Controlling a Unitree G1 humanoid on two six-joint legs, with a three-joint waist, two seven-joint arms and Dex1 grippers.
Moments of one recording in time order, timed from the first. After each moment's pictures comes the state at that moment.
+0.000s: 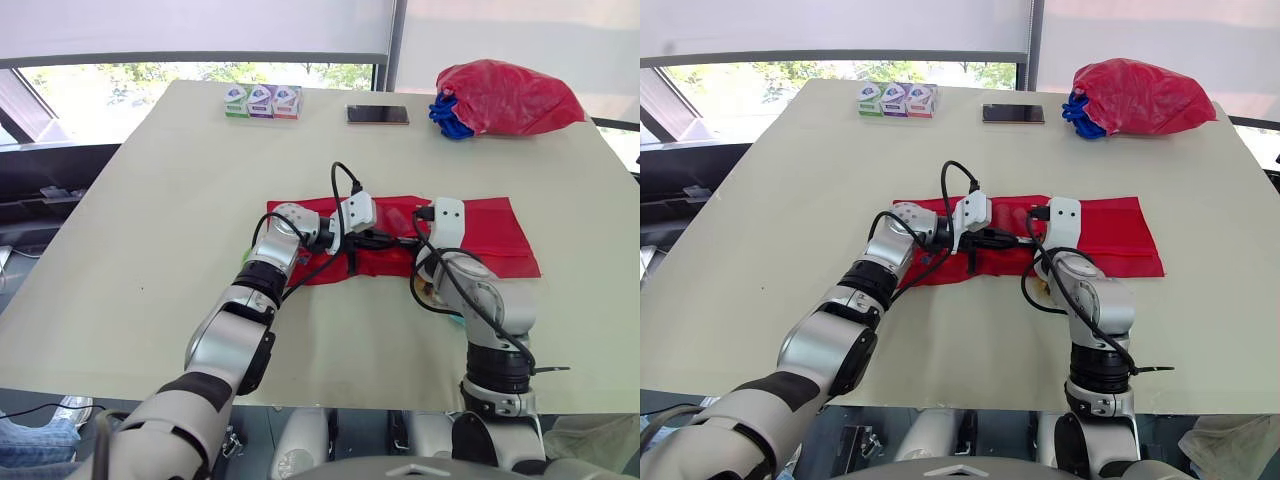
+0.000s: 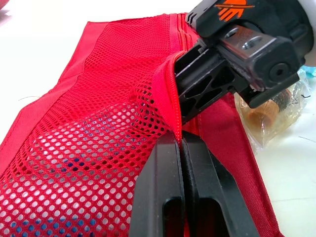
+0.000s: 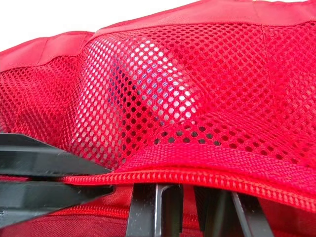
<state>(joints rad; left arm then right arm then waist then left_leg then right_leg) -0.93 0.23 -0.20 0.88 0.00 -0.17 -1.26 -0.46 0.16 -0.10 -0.27 0.21 1.12 -0.06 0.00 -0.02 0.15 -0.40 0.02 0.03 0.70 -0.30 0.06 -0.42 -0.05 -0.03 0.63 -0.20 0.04</state>
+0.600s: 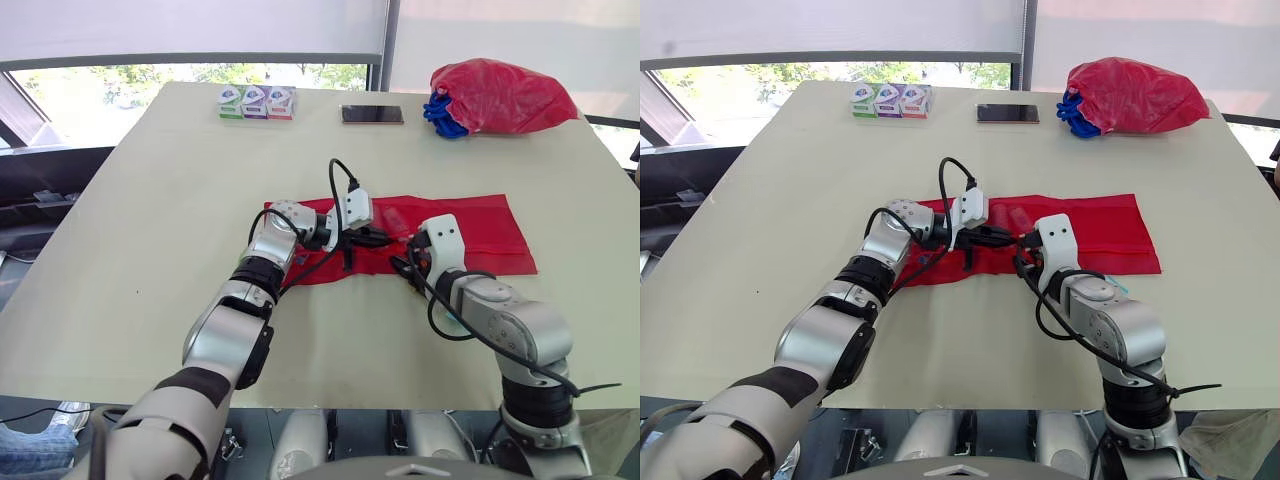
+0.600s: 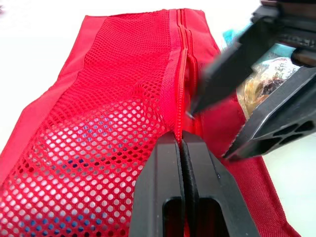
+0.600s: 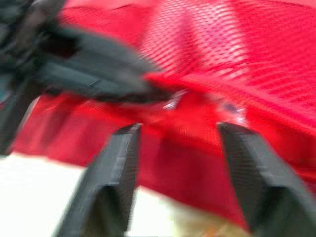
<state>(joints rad) -0.96 0.24 -0.20 0.94 0.00 -0.20 -1.26 -0.31 -0.13 0.08 -0.51 0.29 1.23 0.15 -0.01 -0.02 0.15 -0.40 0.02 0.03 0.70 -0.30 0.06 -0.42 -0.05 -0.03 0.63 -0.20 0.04</state>
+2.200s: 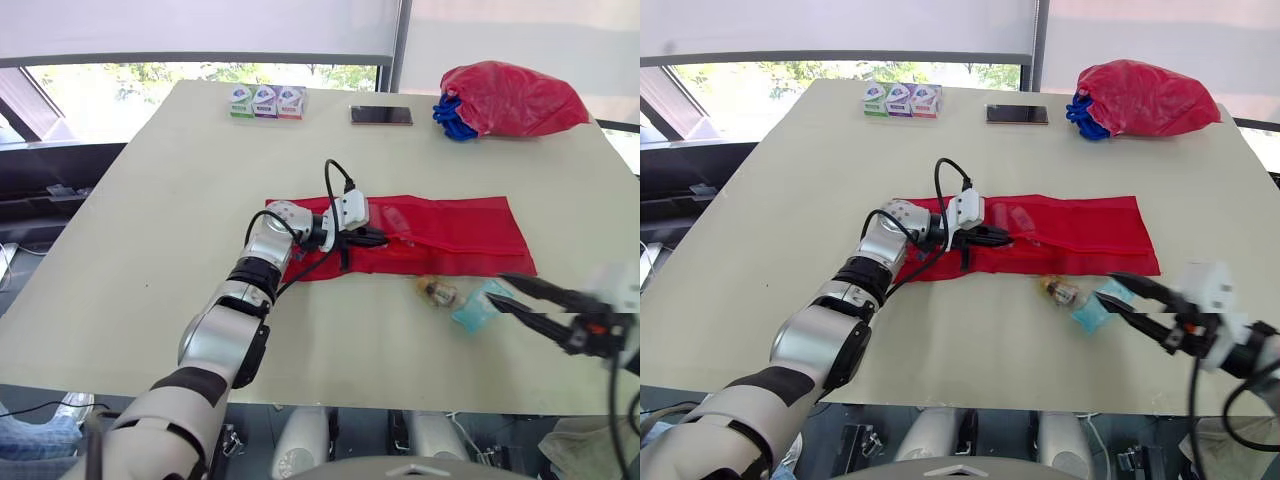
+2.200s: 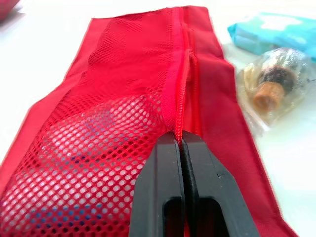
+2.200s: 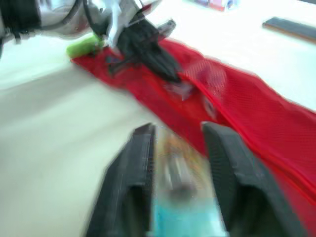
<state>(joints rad) -0.96 0.26 -0.19 0.98 0.00 -0.25 -1.26 0.39 -0.70 -0.65 -0.70 0.68 0.52 0.98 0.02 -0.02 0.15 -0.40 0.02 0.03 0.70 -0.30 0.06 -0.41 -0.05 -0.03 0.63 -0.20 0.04</state>
